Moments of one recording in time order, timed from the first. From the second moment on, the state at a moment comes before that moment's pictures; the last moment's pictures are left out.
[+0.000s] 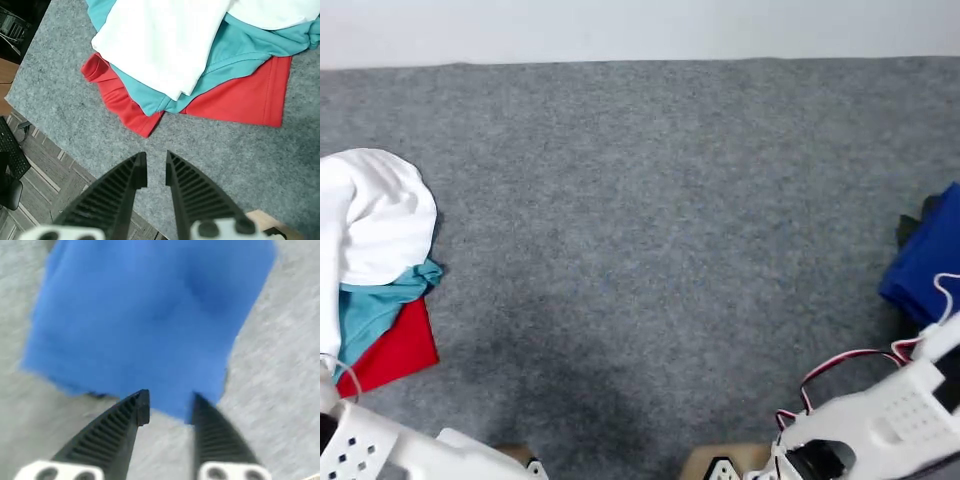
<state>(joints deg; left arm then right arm) -71.2 -56.6 26.3 99.0 -31.3 51.3 21.9 -31.4 90.3 35.9</state>
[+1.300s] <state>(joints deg) -71.2 -56.6 26.3 99.0 -31.3 48.5 21.5 1.0 73.5 41.8</state>
